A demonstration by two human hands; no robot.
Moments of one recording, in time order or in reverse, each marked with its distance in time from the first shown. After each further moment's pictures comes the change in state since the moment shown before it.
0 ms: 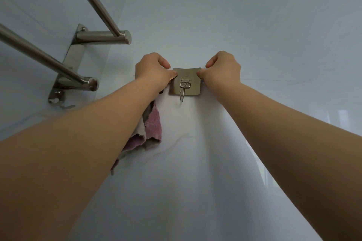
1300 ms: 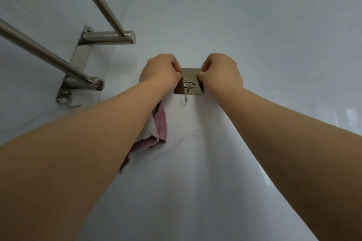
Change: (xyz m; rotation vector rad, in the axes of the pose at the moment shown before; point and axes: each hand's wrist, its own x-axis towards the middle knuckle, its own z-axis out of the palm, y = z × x) left_hand -0.001 0.001 0.001 0.444 -0.062 0.217; right_hand -0.004 0.002 0.010 -0.262 0.003 -0.134
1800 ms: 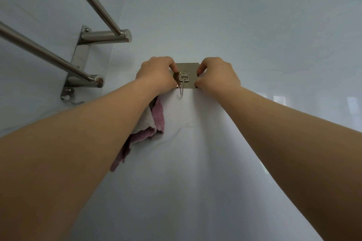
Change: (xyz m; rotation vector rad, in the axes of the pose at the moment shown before) left_hand -0.010 -0.001 -0.008 0.191 -0.156 0.061; right_hand -0.016 0.009 -0.012 -0.028 -0.137 -0.019
